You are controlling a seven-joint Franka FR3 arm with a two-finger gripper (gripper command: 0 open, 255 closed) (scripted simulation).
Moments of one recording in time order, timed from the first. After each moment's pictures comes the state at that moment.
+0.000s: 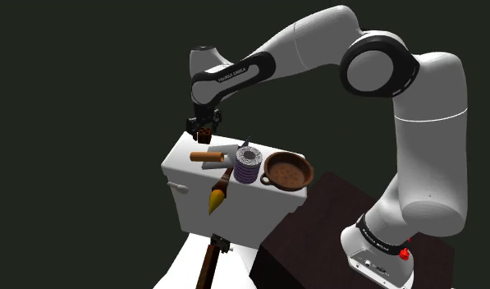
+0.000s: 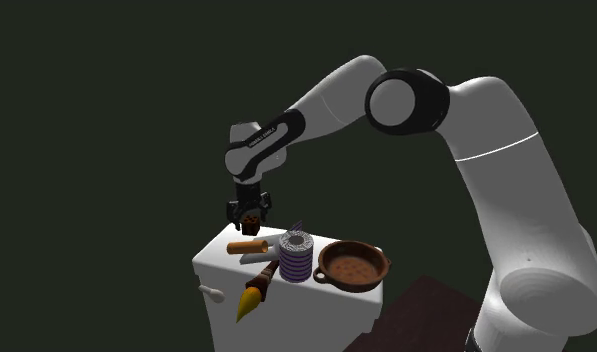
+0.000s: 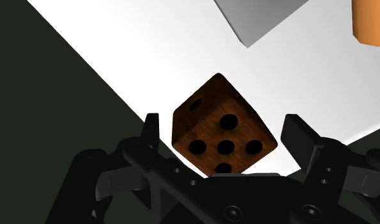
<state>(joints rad) 0.14 0.56 0.08 -1.62 -0.05 2.18 0.30</state>
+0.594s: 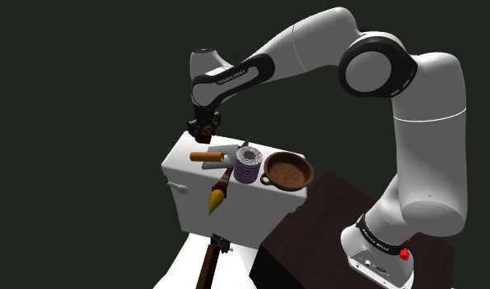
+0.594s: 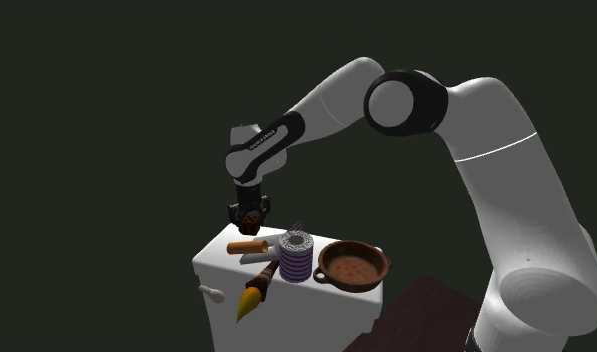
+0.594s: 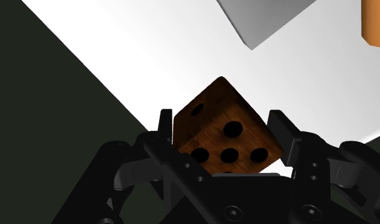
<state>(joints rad) 0.14 0.57 0.08 -1.63 -0.05 2.19 0.30</state>
